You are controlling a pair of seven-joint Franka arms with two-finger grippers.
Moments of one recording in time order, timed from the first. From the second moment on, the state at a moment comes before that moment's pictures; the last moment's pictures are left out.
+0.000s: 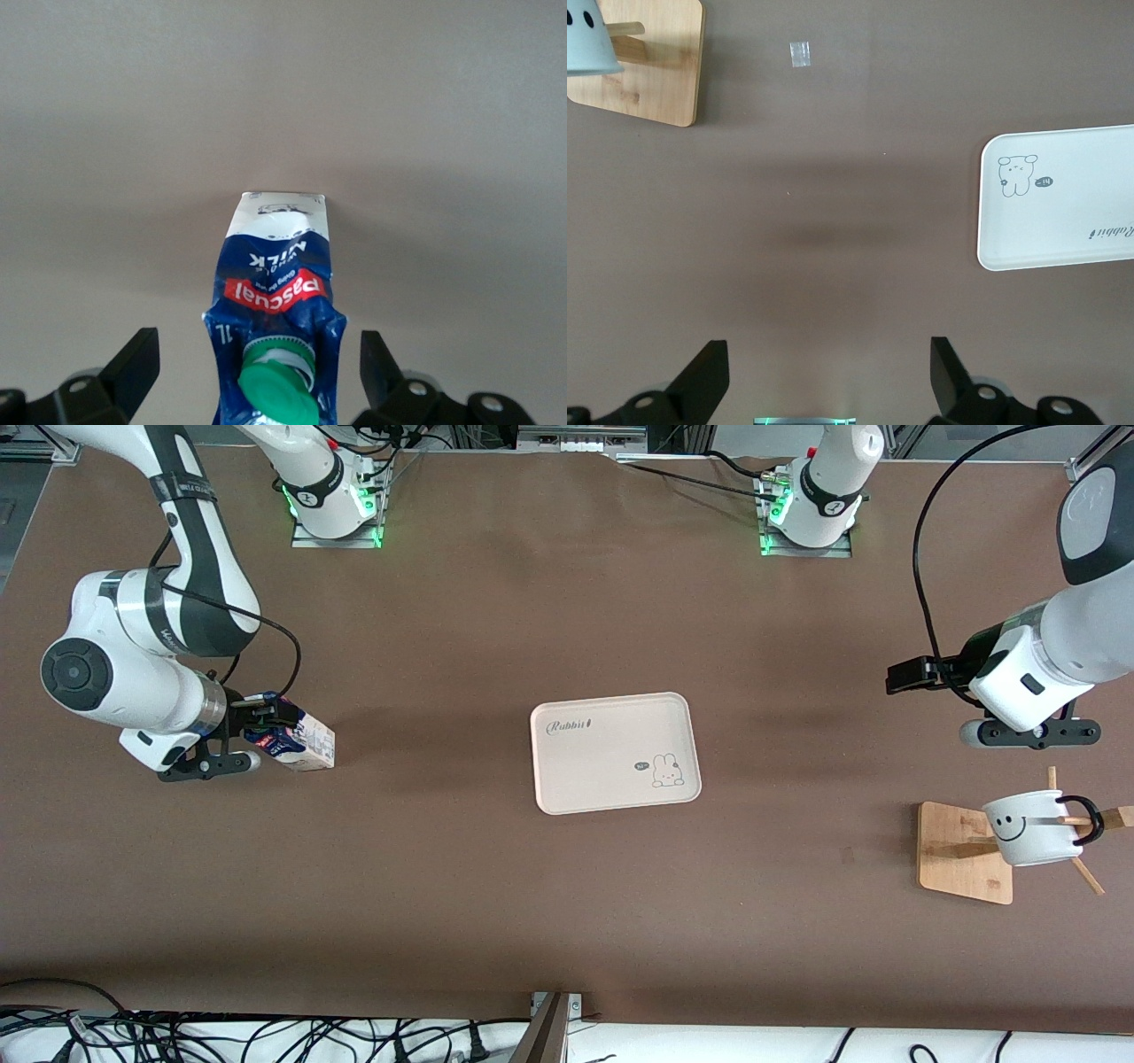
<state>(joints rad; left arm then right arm) -0.02 0.23 -0.07 -1.44 -0.06 1.47 -0.14 0.12 0.29 -0.05 -1.87 0.01 1.98 -0.08</state>
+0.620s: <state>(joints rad) -0.02 0.24 -0.07 -1.44 -0.06 1.47 -0.14 0.12 0.27 -0.06 -1.95 0.01 2.03 -0.08</state>
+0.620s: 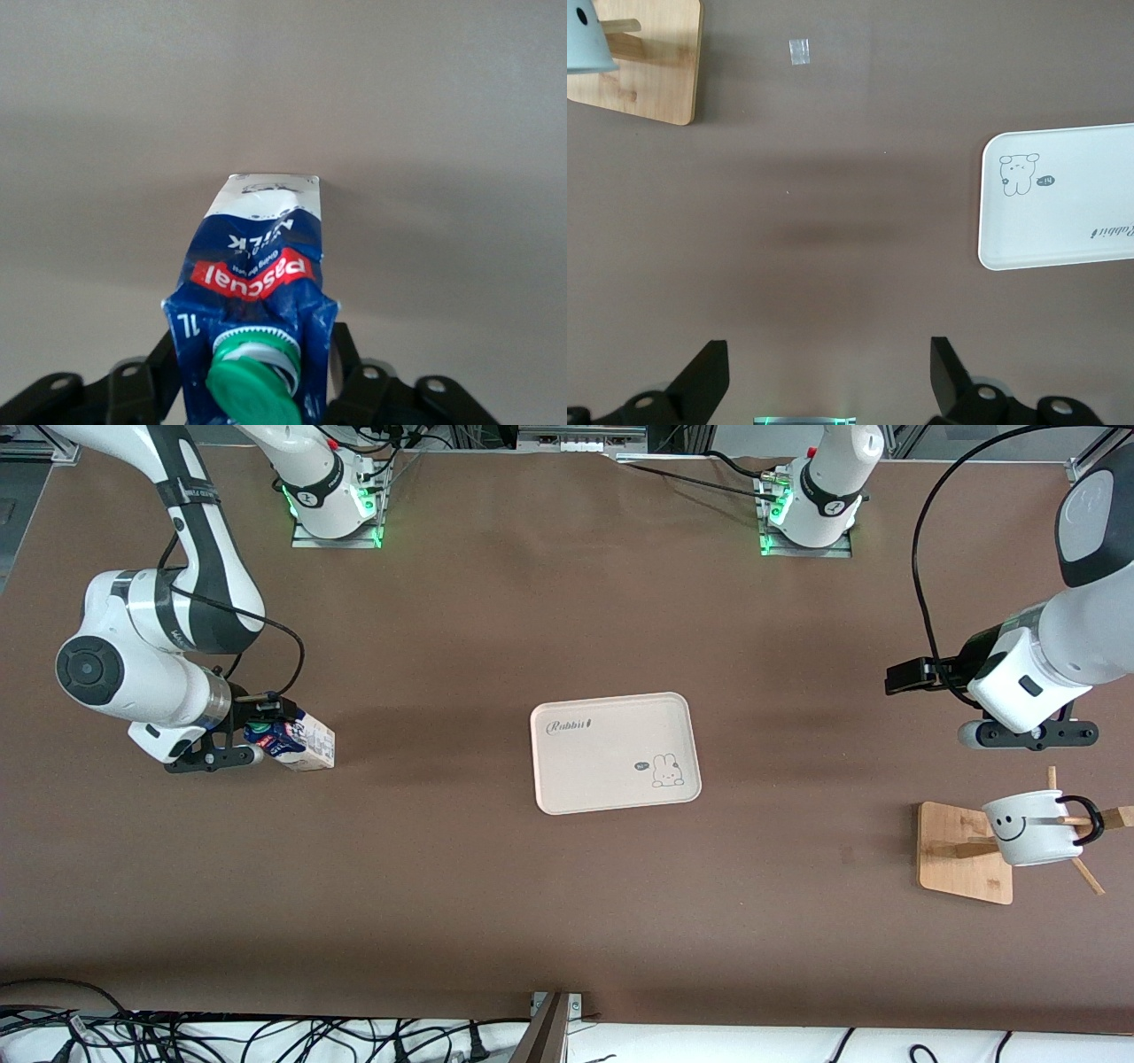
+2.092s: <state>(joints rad) 0.15 0.22 -0.04 -1.71 0.06 2.19 -0.24 0.40 0.32 0.06 -1.66 0.13 1.83 0.27</state>
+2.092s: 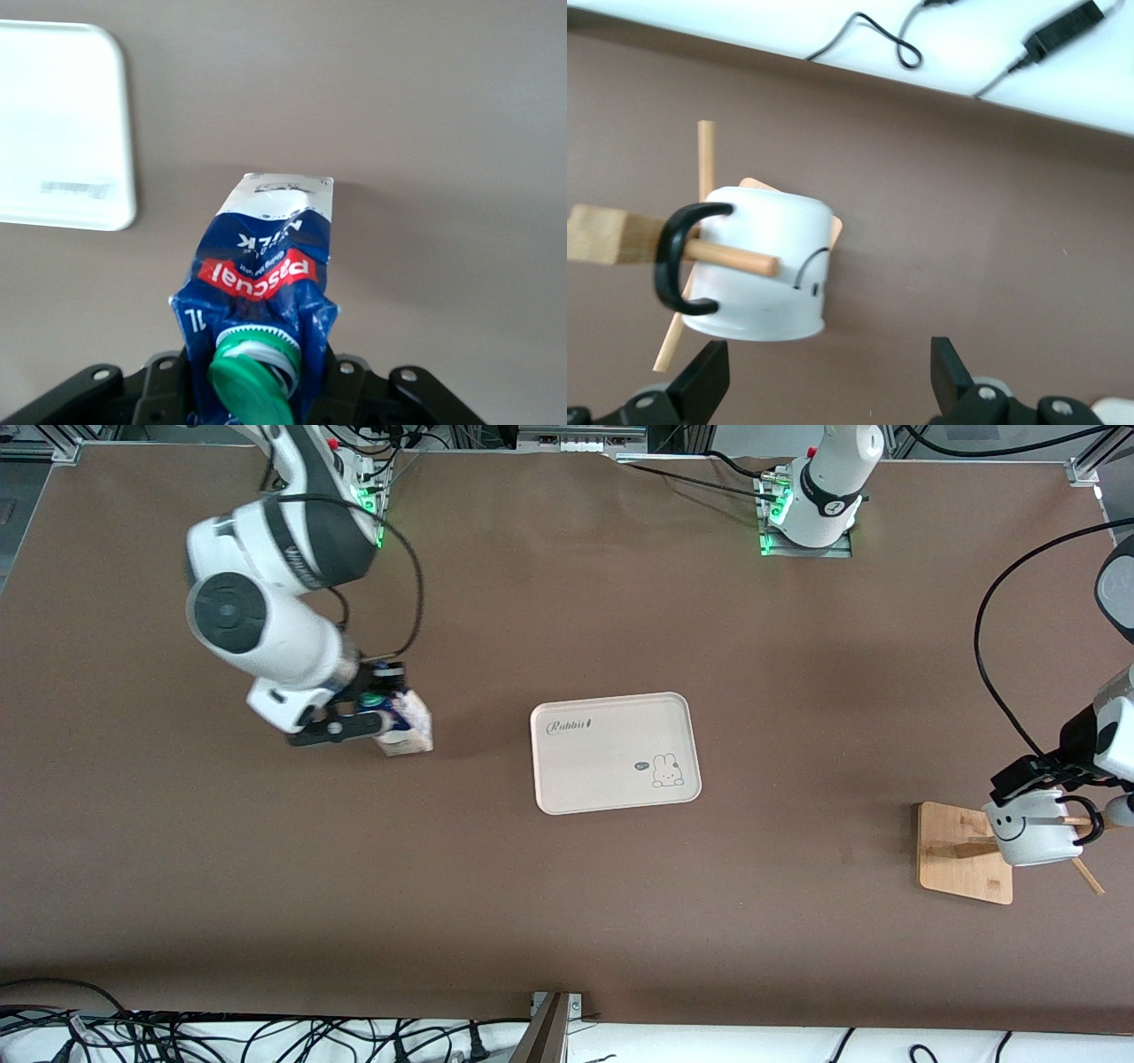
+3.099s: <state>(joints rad) 0.22 0.19 -0.04 -2.16 -0.05 2.99 -0.49 0.67 0.67 0.06 -1.30 0.10 1.95 0.52</state>
